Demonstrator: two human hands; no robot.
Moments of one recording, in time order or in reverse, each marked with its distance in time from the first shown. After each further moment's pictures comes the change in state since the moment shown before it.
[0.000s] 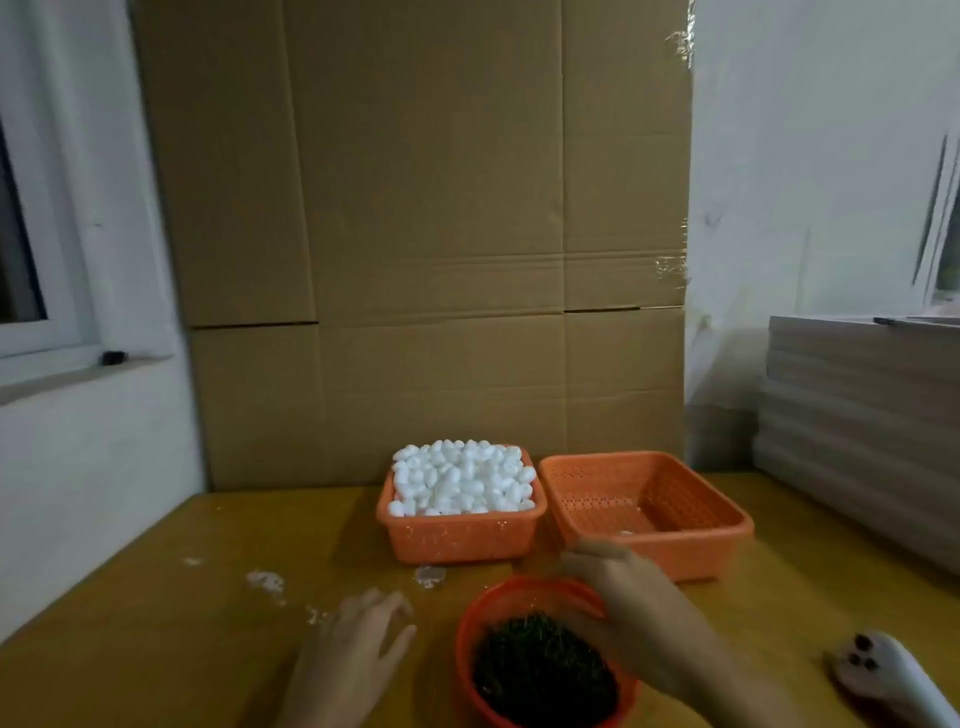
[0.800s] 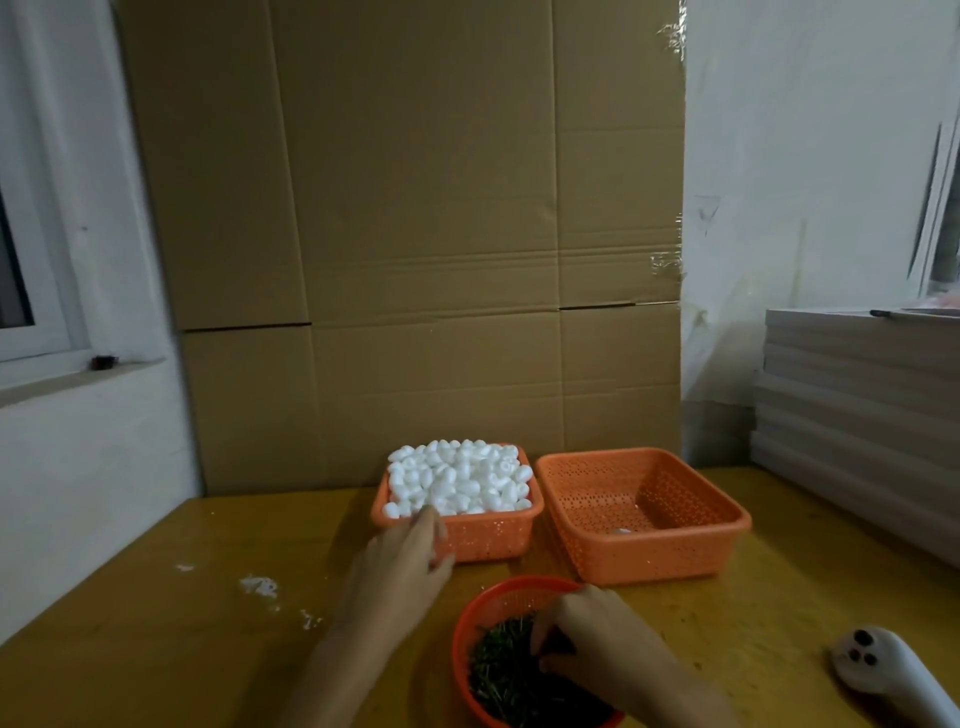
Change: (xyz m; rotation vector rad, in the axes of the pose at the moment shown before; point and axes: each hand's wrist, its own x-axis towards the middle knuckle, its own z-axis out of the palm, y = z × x) left_hand 0.060 0.050 -0.017 0.021 0.043 -0.020; right_hand 0.011 0.017 0.052 -0.026 -0.235 0.047
